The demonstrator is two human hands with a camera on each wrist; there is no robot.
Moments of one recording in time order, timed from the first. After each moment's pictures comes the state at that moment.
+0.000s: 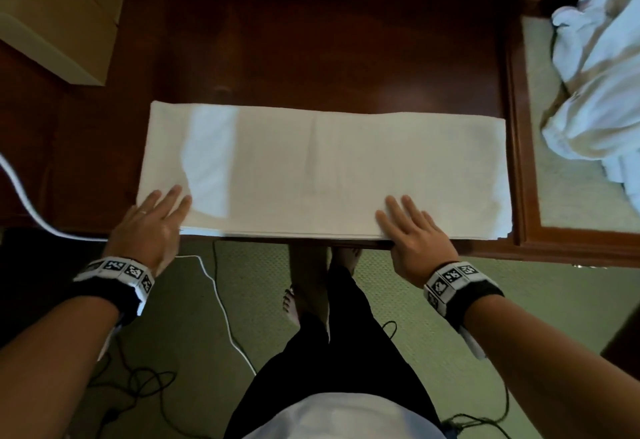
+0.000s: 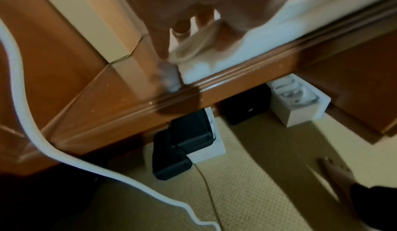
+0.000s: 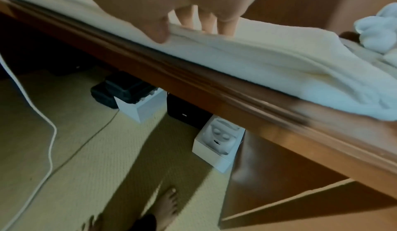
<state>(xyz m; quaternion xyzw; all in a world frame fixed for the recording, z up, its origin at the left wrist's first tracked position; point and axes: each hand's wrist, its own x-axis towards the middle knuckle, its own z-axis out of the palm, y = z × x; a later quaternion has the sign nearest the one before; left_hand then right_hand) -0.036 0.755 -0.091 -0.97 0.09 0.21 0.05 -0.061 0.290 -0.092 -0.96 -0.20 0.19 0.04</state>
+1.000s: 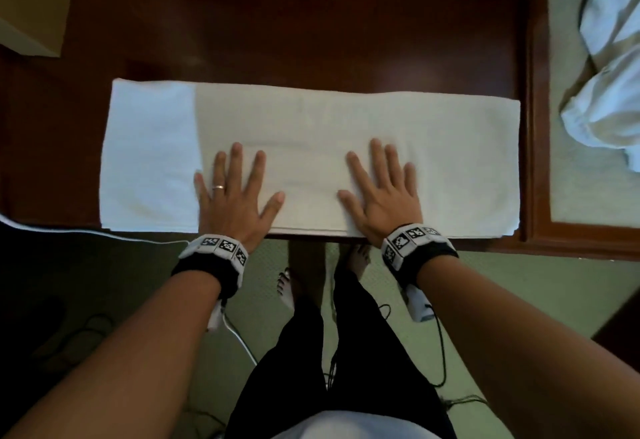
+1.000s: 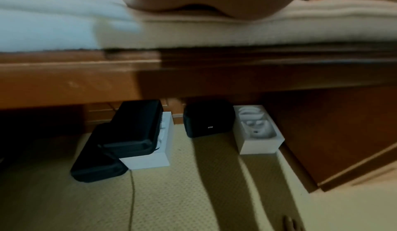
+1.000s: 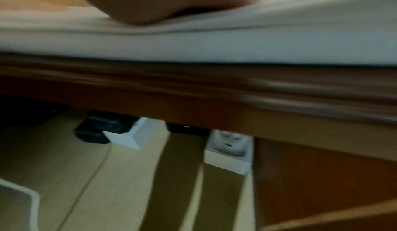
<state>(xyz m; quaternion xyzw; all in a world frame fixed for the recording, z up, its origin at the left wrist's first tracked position) -0.011 0.599 -0.135 -0.98 0.03 0.18 -0.03 -0.004 0.326 -0.122 -0.98 -0.06 0.18 0.07</state>
